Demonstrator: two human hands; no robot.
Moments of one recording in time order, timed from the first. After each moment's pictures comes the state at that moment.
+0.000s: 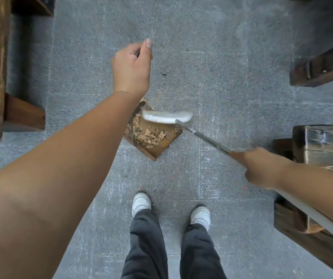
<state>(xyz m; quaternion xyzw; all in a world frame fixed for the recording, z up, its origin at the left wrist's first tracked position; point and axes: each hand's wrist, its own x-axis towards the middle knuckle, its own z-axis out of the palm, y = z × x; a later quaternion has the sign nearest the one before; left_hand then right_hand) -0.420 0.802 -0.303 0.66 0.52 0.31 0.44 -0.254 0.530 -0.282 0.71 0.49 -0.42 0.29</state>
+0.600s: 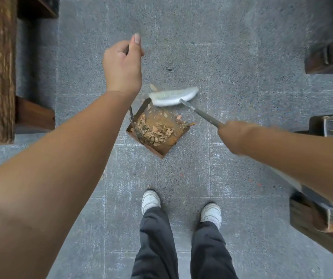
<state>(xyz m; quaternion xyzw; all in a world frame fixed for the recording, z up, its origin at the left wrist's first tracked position) -0.433 0.807 -0.312 0.65 0.55 0.32 0.42 -0.275 0.599 -0.320 0.65 0.57 -0.32 0.39</state>
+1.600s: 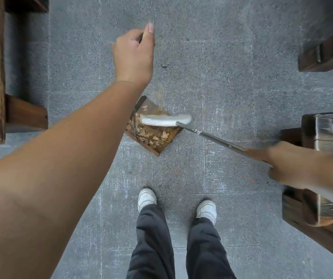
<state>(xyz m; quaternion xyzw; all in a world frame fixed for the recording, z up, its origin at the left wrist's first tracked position) -0.400 0.808 -0.309 0.66 0.53 0.30 0.44 -0.235 0.519 -0.258 0.69 0.50 -0.42 0.32</state>
